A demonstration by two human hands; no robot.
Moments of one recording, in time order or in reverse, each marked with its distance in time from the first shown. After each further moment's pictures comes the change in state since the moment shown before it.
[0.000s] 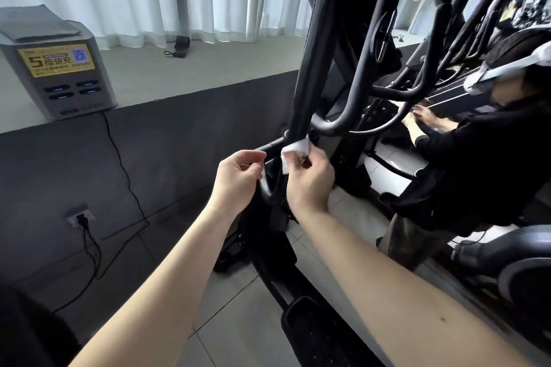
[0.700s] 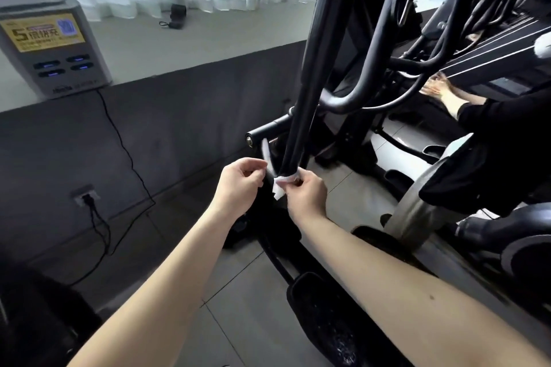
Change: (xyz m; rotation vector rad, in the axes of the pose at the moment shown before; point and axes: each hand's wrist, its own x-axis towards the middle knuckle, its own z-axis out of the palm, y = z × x) left_hand -0.004 -0.051 0.000 0.105 -0.071 -0.094; right_hand -0.032 0.062 0.008 -0.110 -0.298 0.278
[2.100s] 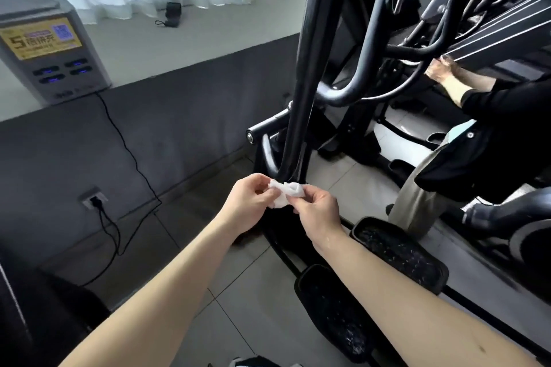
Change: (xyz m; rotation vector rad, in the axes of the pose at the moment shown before) left_hand -0.018 -0.022 0.005 0.095 -0.242 -0.034; right_hand -0.040 0.008 -0.024 0.342 -0.115 0.222
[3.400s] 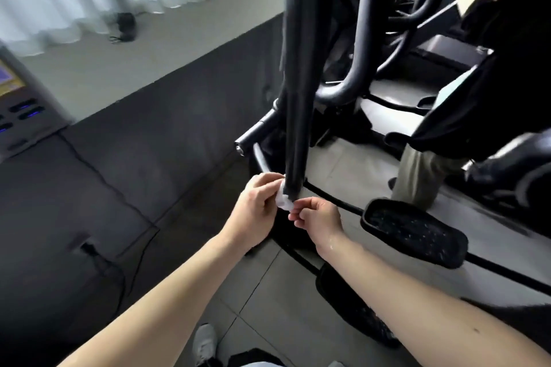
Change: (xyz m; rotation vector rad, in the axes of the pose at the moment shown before) left_hand 0.072 -0.024 -0.011 0.421 -0.126 0.594; right_hand 0.083 0.064 0.030 0.159 0.175 0.285
